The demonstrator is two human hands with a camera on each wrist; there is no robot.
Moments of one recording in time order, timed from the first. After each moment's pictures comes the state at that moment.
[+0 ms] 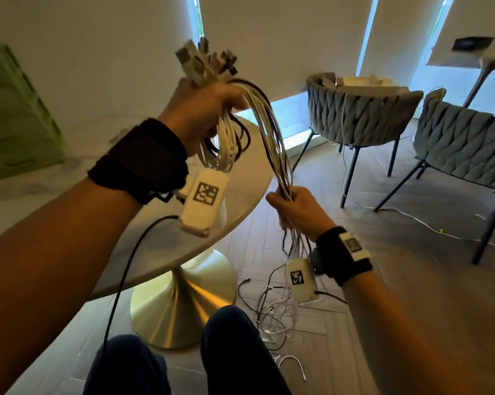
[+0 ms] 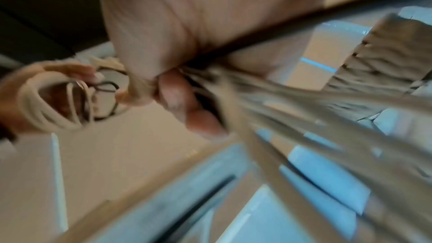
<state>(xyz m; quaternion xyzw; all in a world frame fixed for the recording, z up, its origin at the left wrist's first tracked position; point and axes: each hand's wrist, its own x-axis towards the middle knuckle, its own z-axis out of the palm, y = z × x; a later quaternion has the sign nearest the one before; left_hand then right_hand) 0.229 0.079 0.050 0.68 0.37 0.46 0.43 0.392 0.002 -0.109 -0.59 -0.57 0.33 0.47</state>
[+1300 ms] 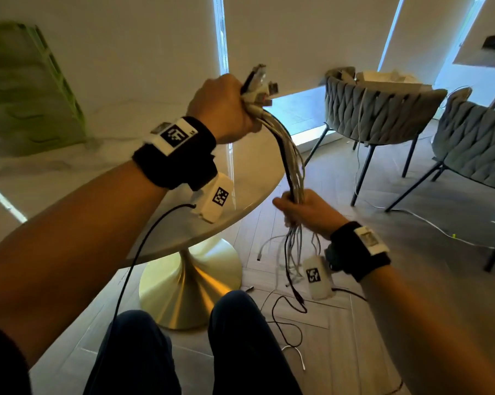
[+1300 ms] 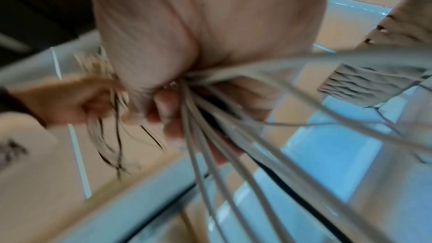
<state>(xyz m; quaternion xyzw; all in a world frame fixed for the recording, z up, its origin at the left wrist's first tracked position) 0.223 0.083 0.035 0.83 0.48 0.29 0.03 0.386 -0.005 -0.116 -0.59 -0.61 0.37 0.38</state>
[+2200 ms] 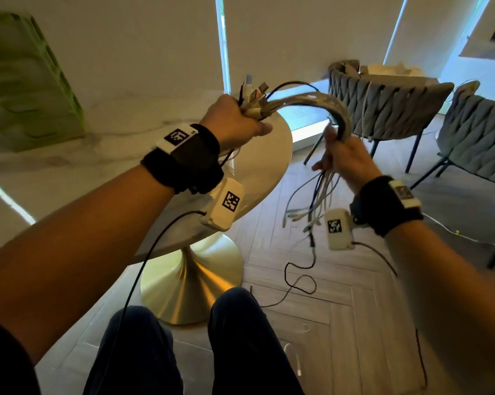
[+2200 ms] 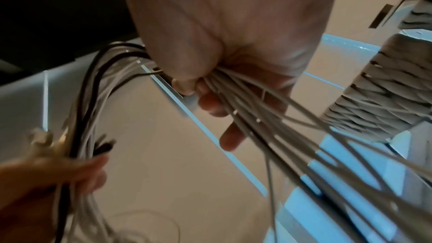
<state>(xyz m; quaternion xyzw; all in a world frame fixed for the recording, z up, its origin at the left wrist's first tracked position) 0.229 0.095 0.006 0.77 0.47 0.31 0.30 0.443 0.032 -0.074 -0.64 -0.50 0.27 0.52</state>
